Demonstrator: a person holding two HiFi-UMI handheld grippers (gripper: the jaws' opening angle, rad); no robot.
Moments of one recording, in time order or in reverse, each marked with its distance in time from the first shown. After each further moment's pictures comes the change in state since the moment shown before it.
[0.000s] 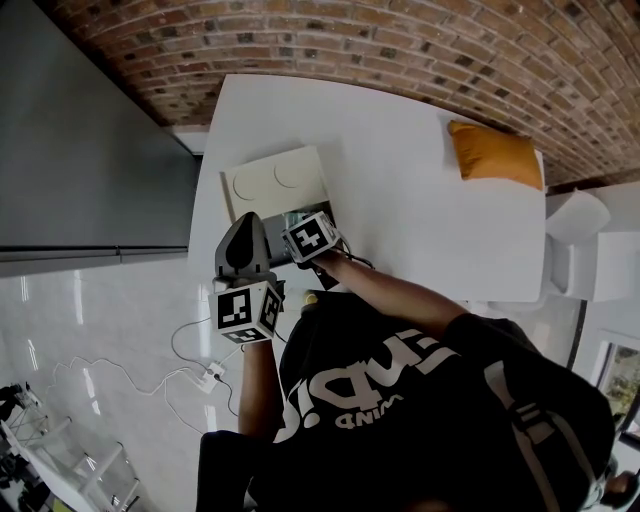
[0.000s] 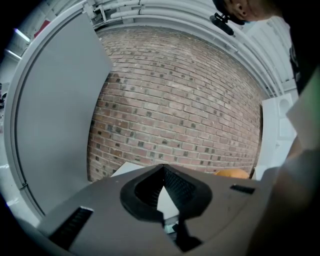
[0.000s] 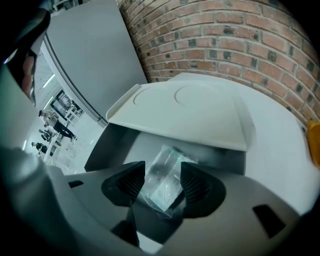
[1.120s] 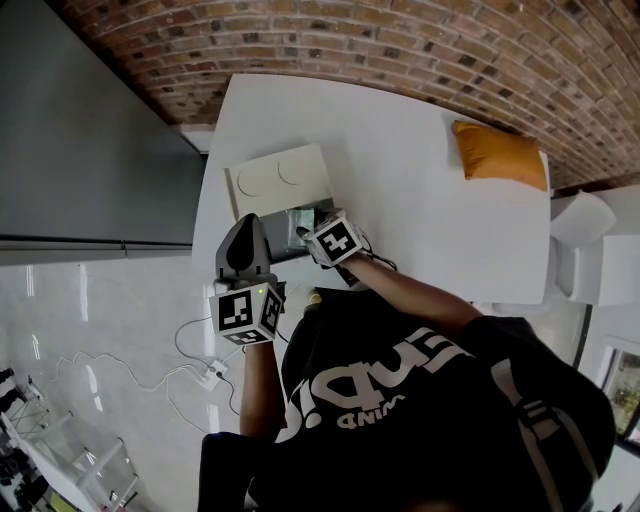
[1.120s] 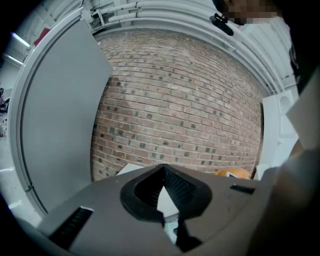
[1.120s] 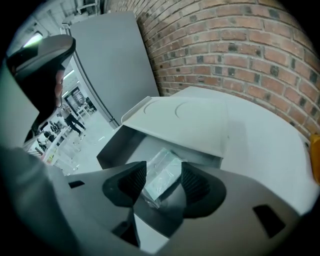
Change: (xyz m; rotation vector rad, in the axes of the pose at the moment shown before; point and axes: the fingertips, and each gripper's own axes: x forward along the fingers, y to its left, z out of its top) left arm -0.016 -0.004 0.002 0.024 -0.008 0.026; right arm -0.041 -0.028 0.003 -0.199 -0.109 -0.047
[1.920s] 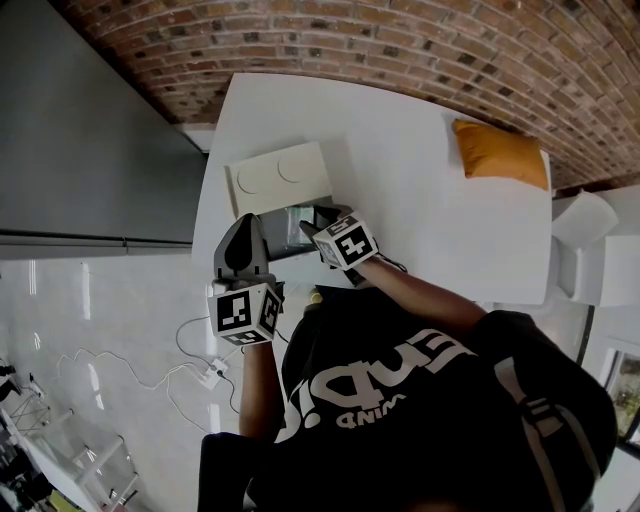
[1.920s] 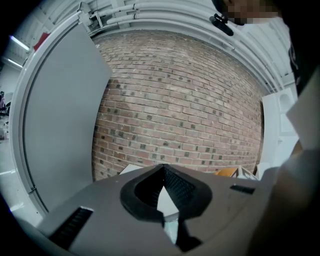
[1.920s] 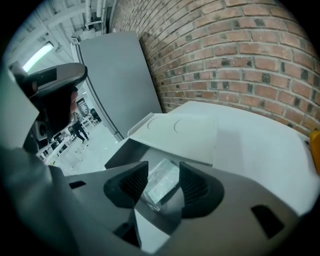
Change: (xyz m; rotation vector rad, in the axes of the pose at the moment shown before) left arm -0.008 -0.004 0.004 0.011 -0.006 0.015; right arm -0.029 -0.009 0.014 -0.008 -0.163 0.004
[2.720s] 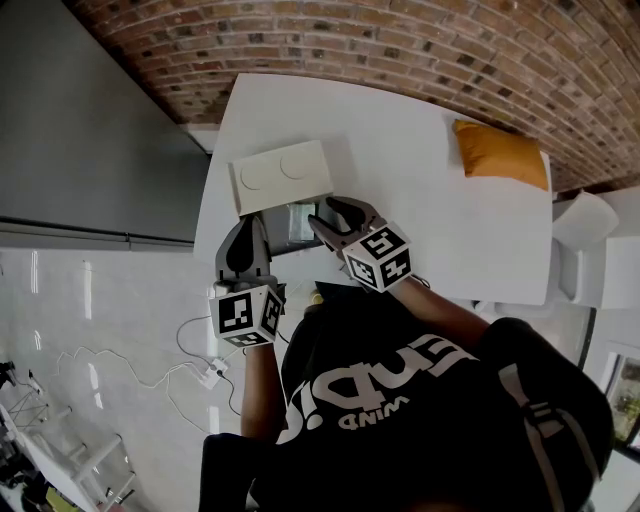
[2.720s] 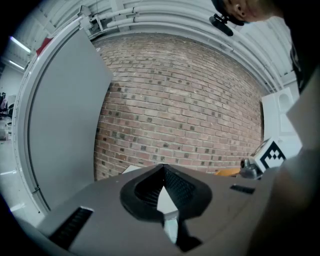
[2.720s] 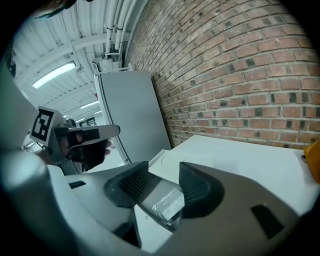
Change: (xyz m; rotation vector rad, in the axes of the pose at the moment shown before) left arm -0.020 -0.007 0.000 -0.005 0.002 0.009; right arm -0.099 0.027 0.060 -0.040 -0.356 0.061
